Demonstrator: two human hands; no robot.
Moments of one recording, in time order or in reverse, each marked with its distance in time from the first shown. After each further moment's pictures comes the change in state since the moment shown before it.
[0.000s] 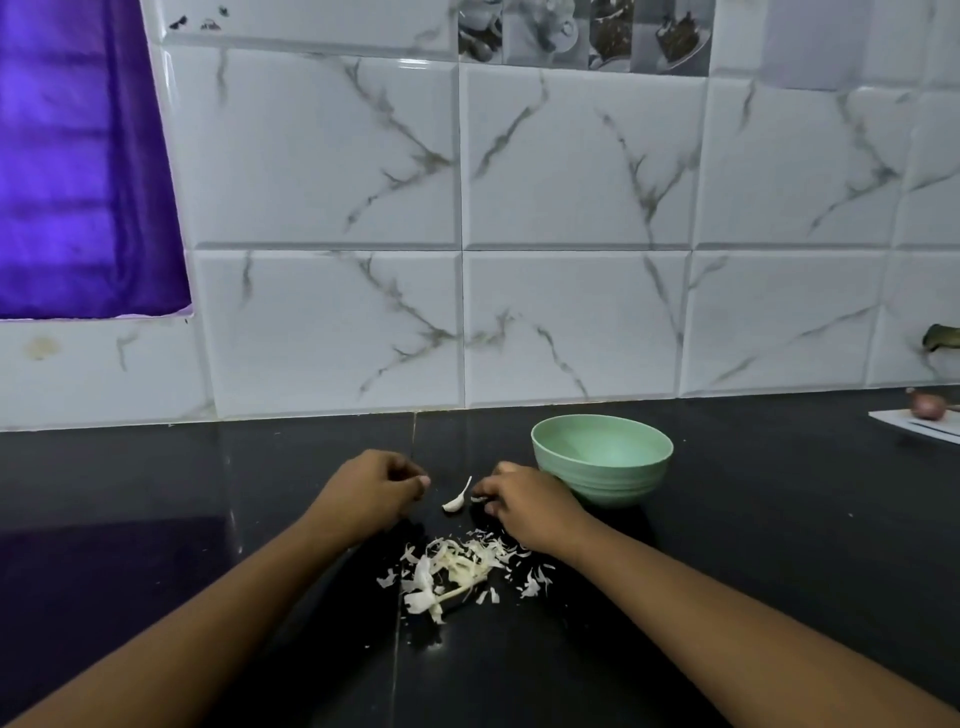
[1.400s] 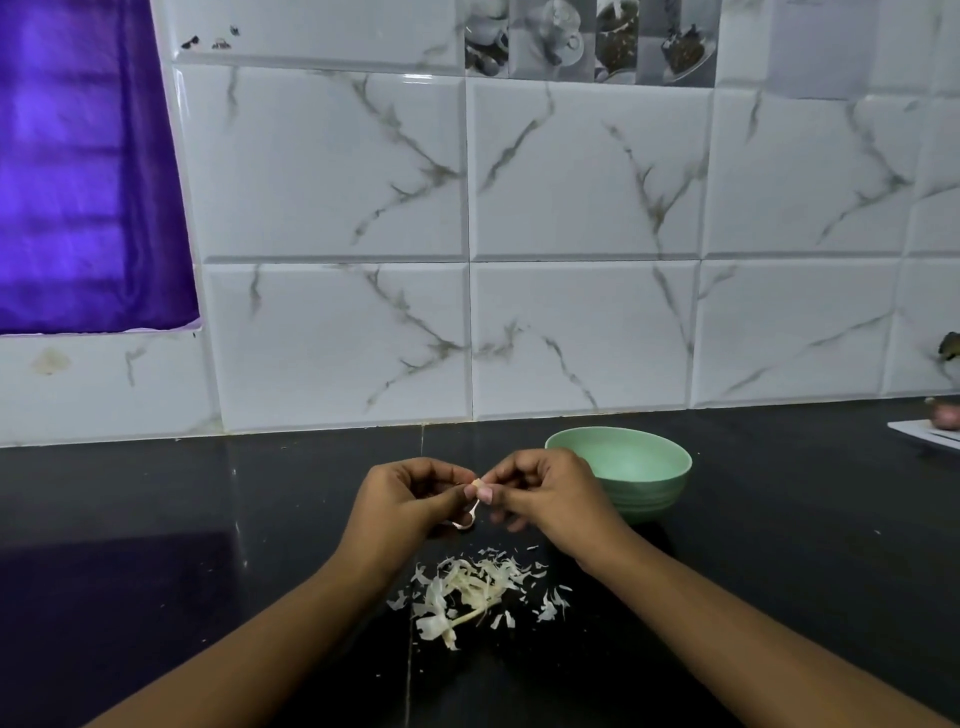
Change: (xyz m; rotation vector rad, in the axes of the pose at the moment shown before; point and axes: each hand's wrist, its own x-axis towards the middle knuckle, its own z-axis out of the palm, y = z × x) left_hand -0.031 0.027 0.015 -0.647 0.078 0.145; right_hand -0.025 -0.024 -0.033 0.993 0.209 0.051
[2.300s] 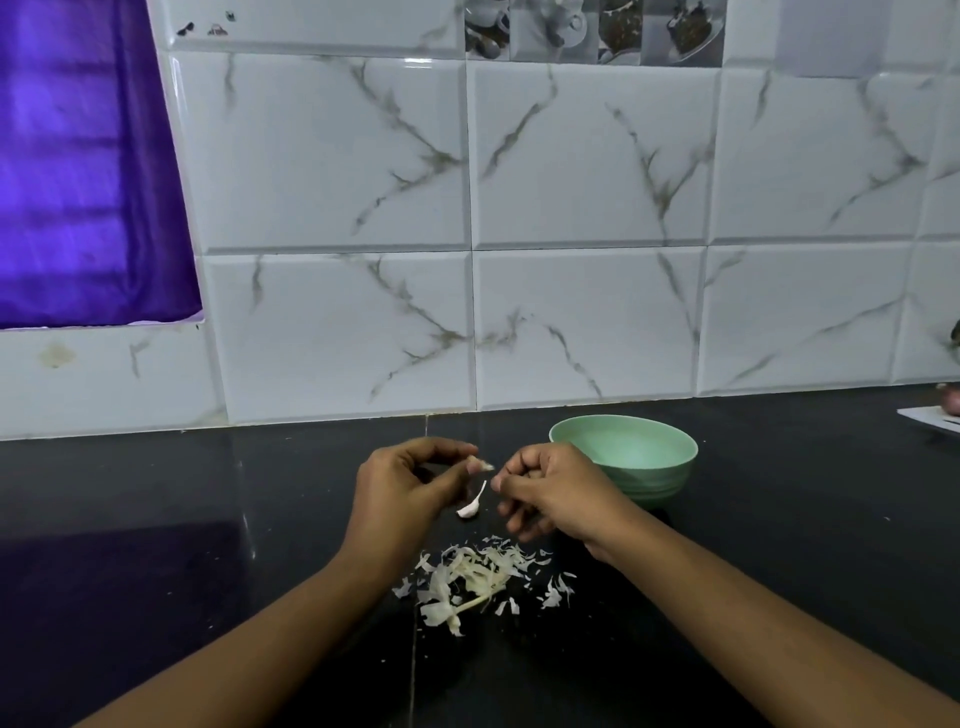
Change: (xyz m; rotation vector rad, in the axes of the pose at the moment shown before) left_hand 0.003 -0.006 0.002 0.140 0.108 0.199; right_hand -0.002 -0.006 -0.001 0.066 -0.071 0.225
